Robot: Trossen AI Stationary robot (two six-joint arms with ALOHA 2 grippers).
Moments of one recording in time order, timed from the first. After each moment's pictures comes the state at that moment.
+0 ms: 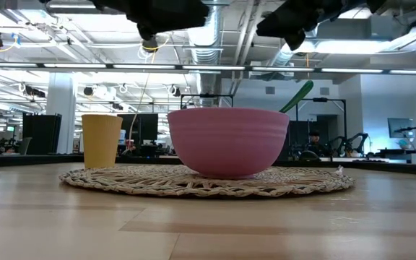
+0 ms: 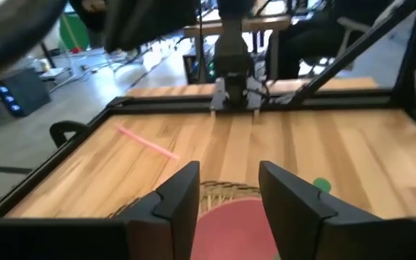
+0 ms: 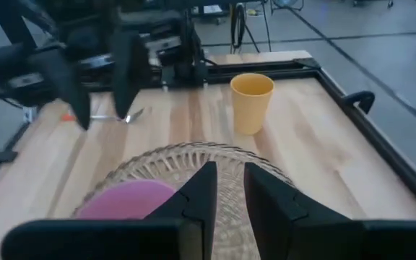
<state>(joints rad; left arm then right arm) -0.40 1.31 0.76 0.49 -0.59 0.05 -0.07 1.10 0.82 -0.07 0.00 0.00</state>
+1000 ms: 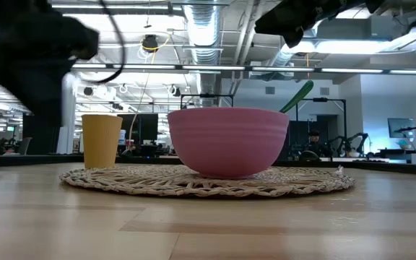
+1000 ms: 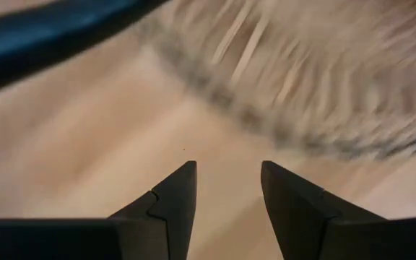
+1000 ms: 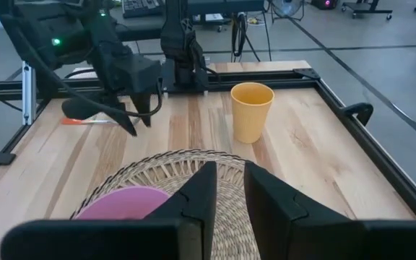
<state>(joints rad) -0.57 1.33 0.91 -0.87 -0.32 -1.40 -0.07 1.11 0.82 -0.04 0.00 -0.01</state>
